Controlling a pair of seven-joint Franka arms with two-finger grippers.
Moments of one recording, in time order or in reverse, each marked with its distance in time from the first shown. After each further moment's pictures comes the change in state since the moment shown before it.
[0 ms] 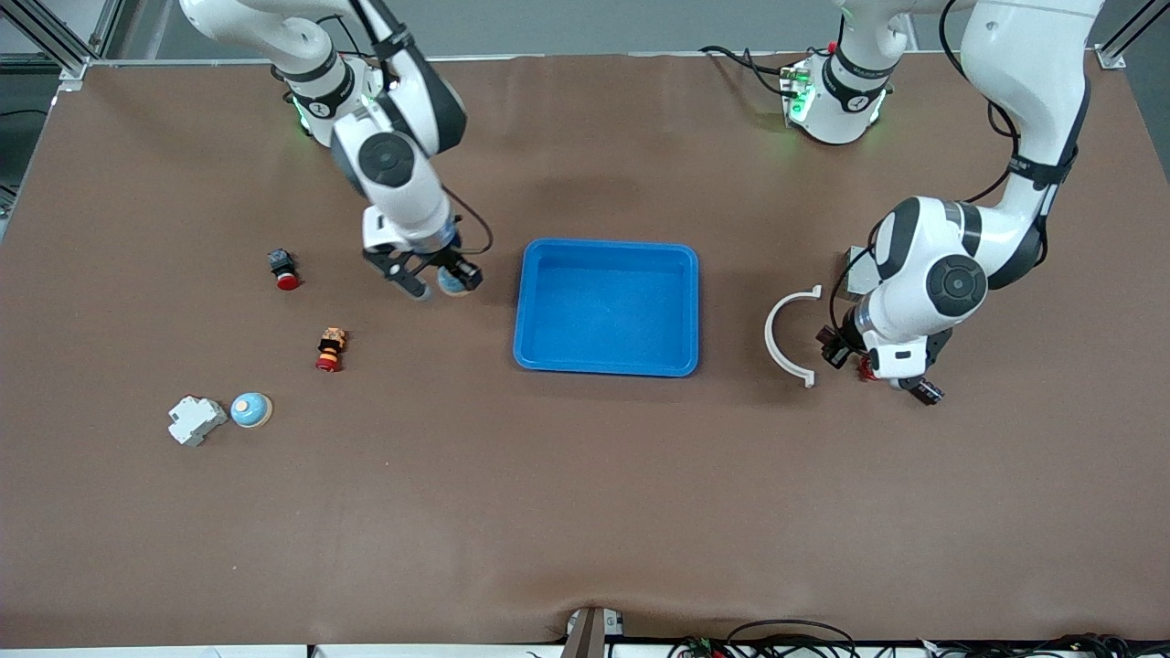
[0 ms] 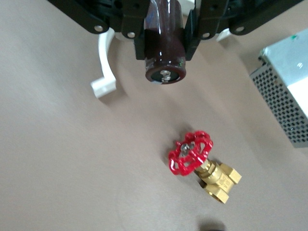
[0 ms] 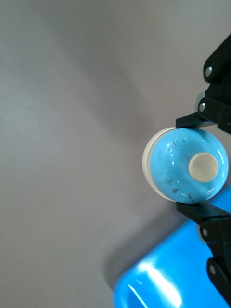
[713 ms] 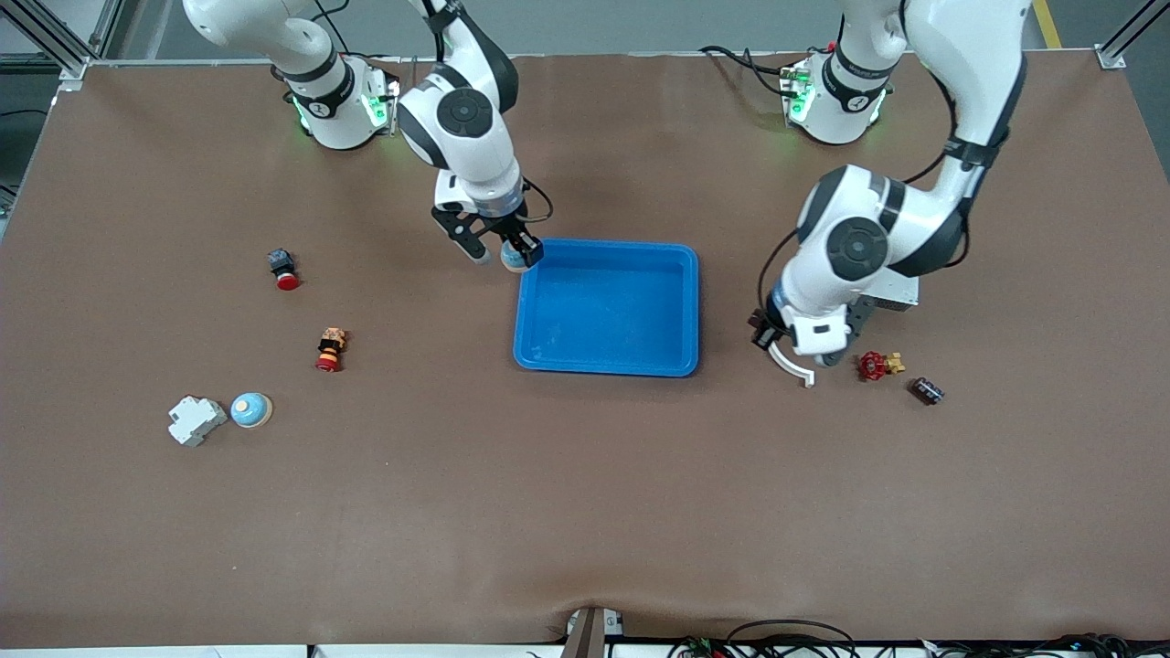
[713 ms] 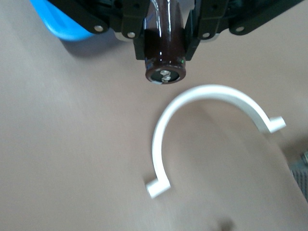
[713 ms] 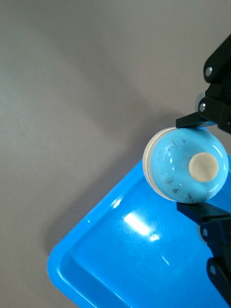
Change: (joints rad) left arm -0.177 -0.006 -0.073 0.049 0.000 -0.027 -0.327; right arm 0.170 0.087 -0.002 0.082 0.001 0.068 0.319
